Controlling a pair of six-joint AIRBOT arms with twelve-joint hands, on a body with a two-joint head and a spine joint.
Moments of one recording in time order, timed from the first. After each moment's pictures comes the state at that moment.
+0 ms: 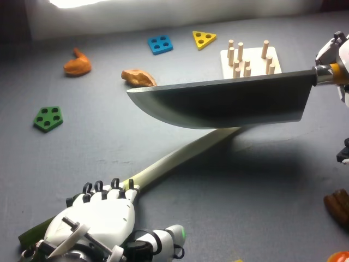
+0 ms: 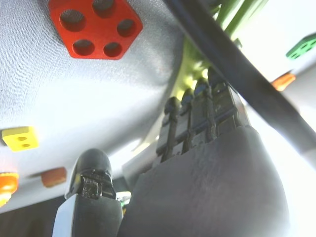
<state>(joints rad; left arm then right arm) 0.80 -1.14 0.44 1.52 1.26 -1.14 -0.80 -1.14 1.13 0.55 1.26 -1.49</state>
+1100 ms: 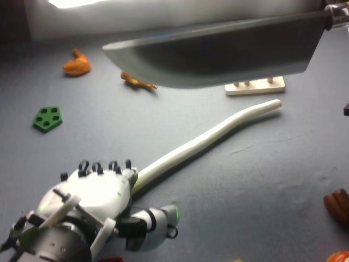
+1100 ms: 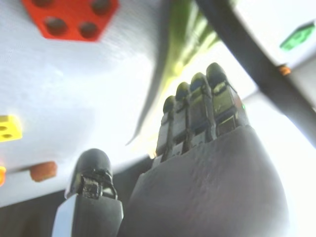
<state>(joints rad) 0.71 -1.06 0.44 1.51 1.19 -1.06 -0.61 -0.97 1.00 0.46 1.19 -1.47</state>
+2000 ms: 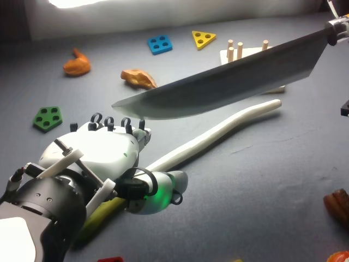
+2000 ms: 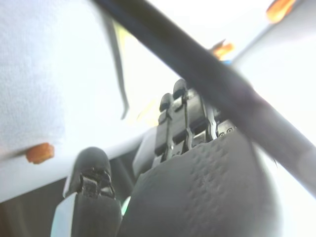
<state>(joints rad) 0.59 -0.97 0.46 1.54 1.02 -0.88 -0.61 -0.98 1.00 0.46 1.22 -1.47</state>
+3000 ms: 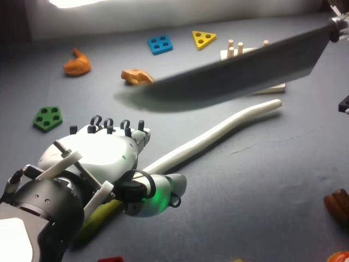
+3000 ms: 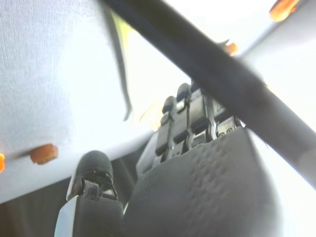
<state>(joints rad) 0.60 -0.97 0.47 1.53 1.00 -0.88 -0.59 -0.99 1.02 0.55 1.21 -1.48</state>
